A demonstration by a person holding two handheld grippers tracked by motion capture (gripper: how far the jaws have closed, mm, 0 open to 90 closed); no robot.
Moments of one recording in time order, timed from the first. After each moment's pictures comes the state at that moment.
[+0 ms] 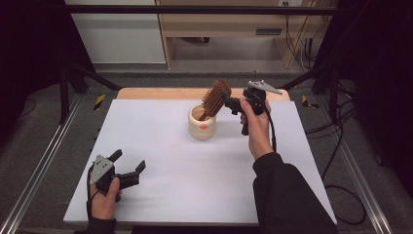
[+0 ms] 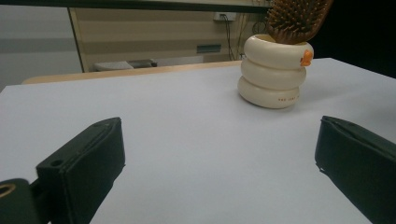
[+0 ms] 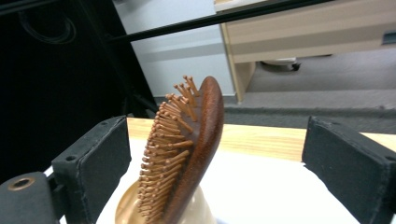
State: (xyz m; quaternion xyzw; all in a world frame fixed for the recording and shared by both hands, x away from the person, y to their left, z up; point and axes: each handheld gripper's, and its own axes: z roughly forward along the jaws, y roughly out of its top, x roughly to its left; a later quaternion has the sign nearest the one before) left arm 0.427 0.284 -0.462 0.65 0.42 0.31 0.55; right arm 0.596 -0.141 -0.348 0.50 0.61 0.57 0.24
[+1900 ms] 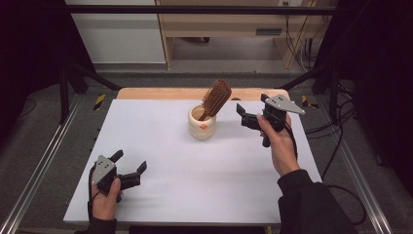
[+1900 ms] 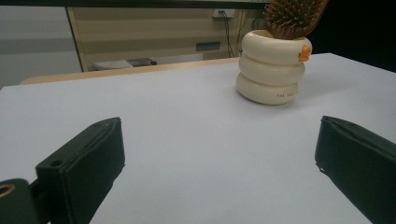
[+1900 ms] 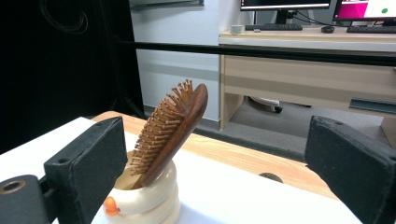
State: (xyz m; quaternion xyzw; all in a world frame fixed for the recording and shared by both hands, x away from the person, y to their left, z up) left arm 0.426 0.280 -0.463 0.66 0.41 0.31 0.54; right arm 0.532 -0.182 -0.341 0.40 0.64 0.57 0.33
